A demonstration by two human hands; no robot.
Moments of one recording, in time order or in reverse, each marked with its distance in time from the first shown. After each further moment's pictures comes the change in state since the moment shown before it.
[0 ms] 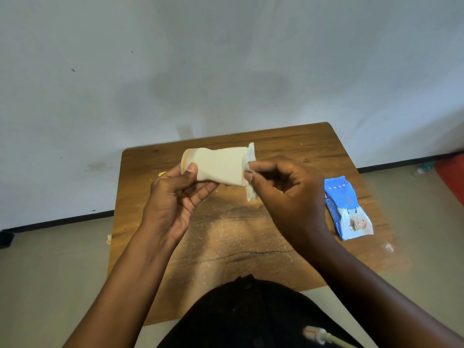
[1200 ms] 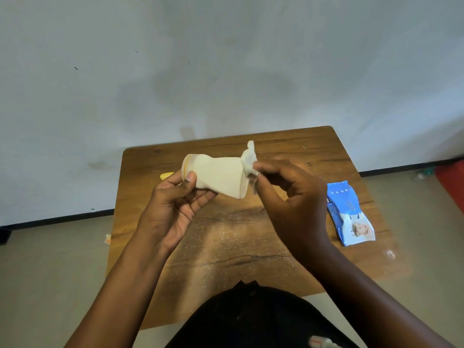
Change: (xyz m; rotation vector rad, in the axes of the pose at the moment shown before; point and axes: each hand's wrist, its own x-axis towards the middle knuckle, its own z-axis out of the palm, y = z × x) left_hand 0.008 -0.002 -0.022 -0.010 -0.087 -0.012; right_hand 0.004 0.010 0.008 -0.083 0.042 -0.147
